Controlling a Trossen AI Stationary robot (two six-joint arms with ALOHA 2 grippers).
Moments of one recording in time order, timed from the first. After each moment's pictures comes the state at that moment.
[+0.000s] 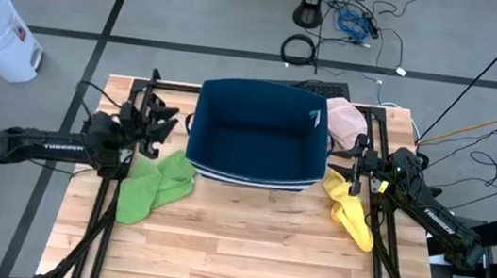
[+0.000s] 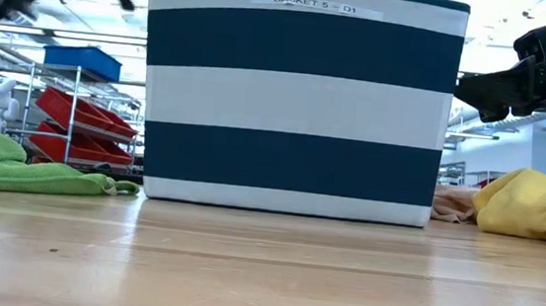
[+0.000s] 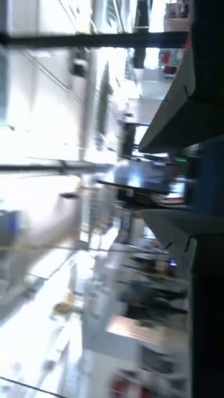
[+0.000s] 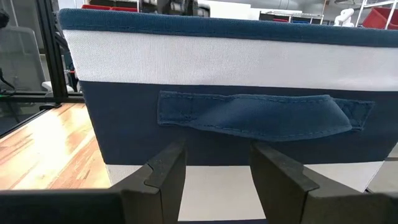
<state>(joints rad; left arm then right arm) 0.26 0.63 0.21 1.03 0.07 -0.15 -0.69 0.01 0.06 -0.03 -0.58 -0.04</state>
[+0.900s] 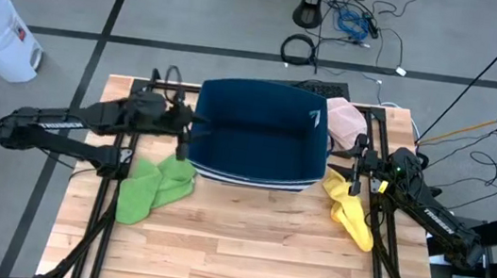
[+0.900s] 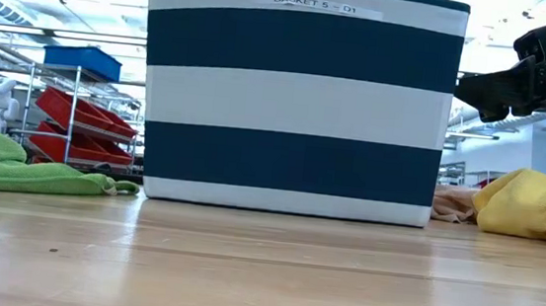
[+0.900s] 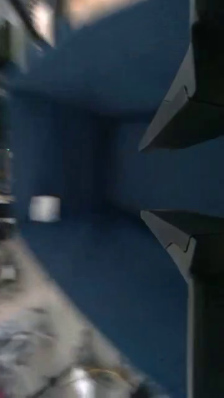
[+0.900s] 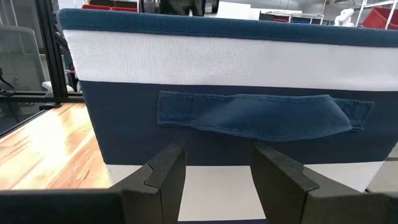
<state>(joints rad) 0.20 0.93 0.88 -0.36 -0.07 0.11 -0.69 0.01 0.06 -0.03 -0.58 -0.04</state>
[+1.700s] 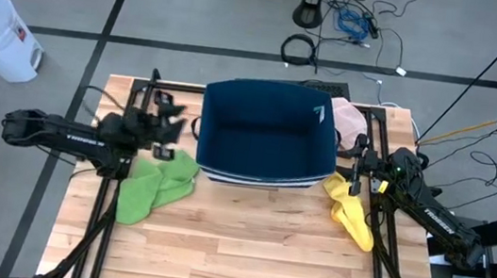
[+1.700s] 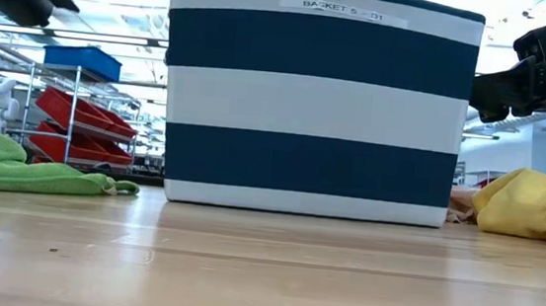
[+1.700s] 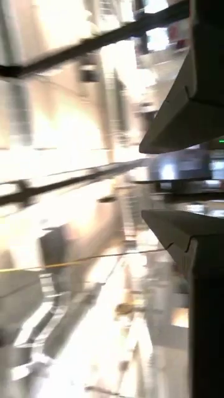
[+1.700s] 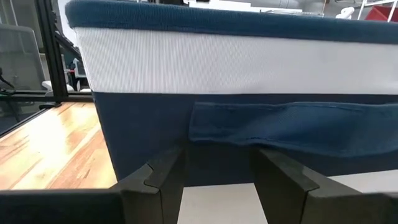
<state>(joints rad) 0.17 1.00 0.31 1.52 0.04 0.10 -0.69 0.01 0.06 -0.03 -0.58 -0.04</state>
